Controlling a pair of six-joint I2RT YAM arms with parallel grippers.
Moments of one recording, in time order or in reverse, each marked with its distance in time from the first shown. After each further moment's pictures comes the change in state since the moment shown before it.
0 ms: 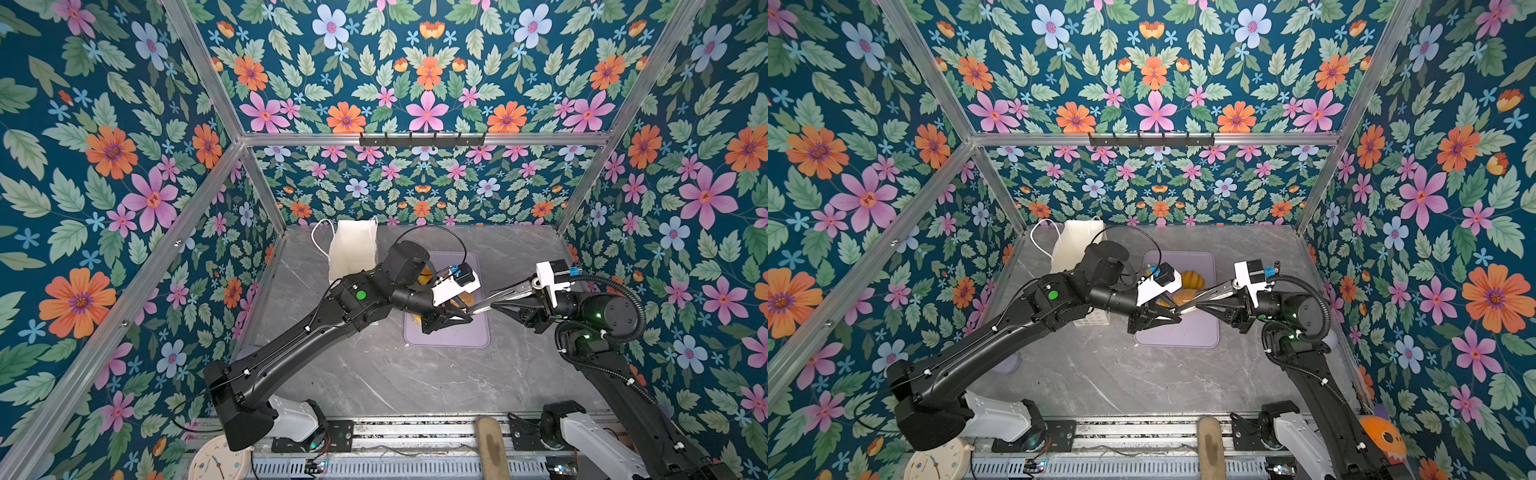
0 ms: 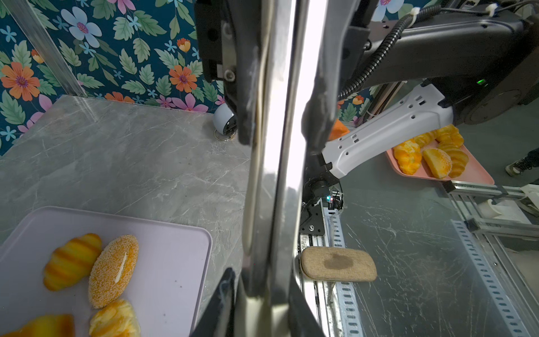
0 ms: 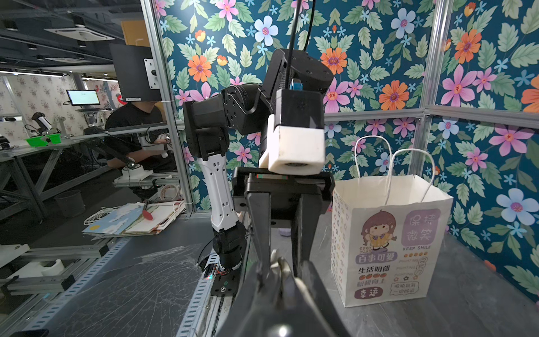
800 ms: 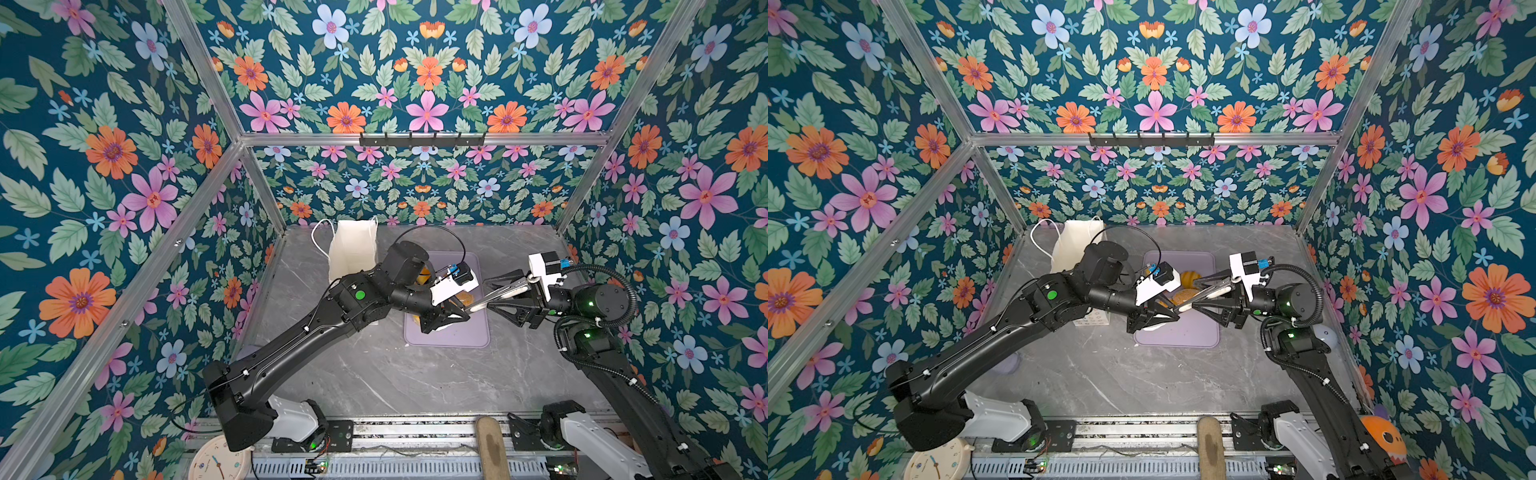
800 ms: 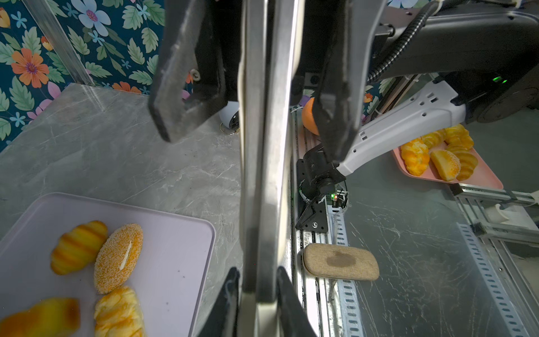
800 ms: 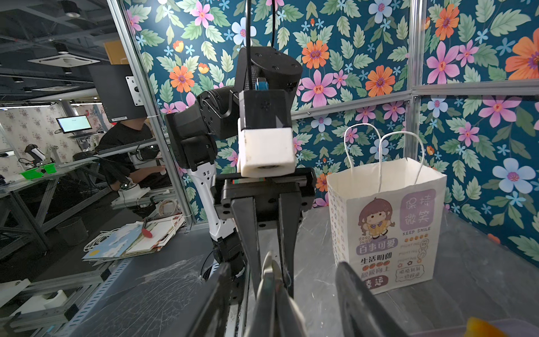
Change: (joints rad) left arm 0.000 -0.008 0.001 -0.025 -0.039 -0.014; right arm 0.039 0.002 0.048 -0.281 0.064 -0.126
